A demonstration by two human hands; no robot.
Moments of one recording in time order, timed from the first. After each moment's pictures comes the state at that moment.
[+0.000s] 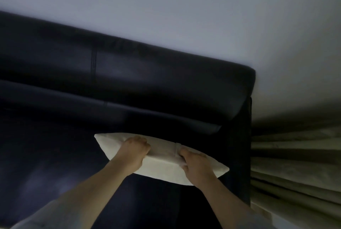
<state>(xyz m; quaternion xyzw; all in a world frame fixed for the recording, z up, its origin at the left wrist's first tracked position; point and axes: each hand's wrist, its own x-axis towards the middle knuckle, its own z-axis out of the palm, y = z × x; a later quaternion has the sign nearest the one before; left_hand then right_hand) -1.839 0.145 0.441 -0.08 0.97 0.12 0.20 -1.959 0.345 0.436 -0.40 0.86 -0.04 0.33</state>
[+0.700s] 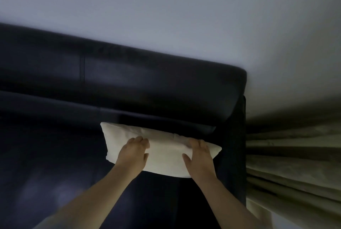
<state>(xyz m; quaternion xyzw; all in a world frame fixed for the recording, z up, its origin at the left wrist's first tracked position) -1.865 0.167 0.446 -0.26 0.92 0.24 0.16 -1.984 0.343 0.448 -0.22 0.92 -0.14 0.30</state>
